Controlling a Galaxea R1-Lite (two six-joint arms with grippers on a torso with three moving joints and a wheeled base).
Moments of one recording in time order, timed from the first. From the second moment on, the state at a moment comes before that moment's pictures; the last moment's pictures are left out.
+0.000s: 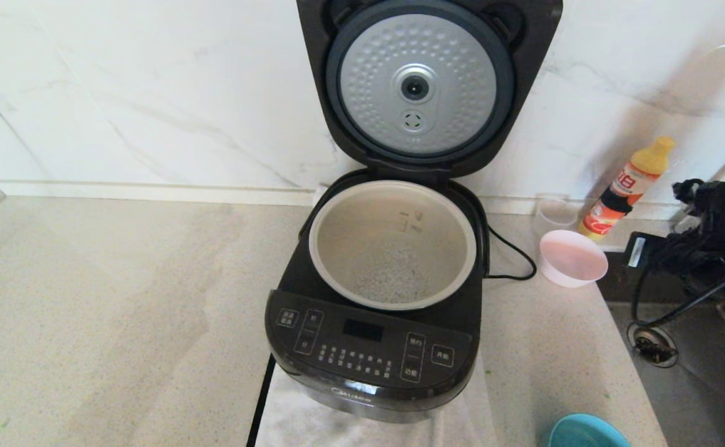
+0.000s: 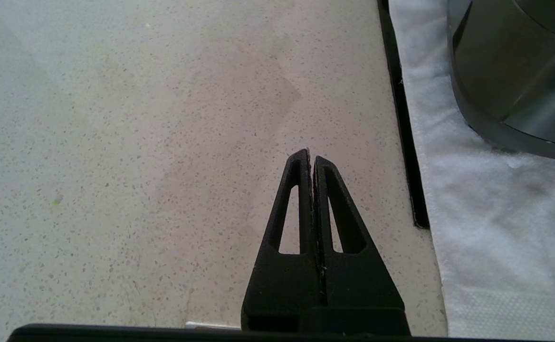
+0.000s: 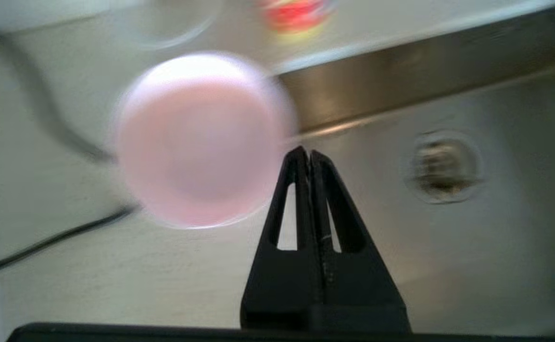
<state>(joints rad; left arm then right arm) -0.01 0.00 0.00 0.00 -0.01 0.03 -0.08 1.71 -0.88 -0.46 -0.24 0.22</state>
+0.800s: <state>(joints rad) -0.01 0.00 0.00 0.00 -0.01 0.03 -0.31 1.71 -0.80 -0.96 -0.54 -0.33</state>
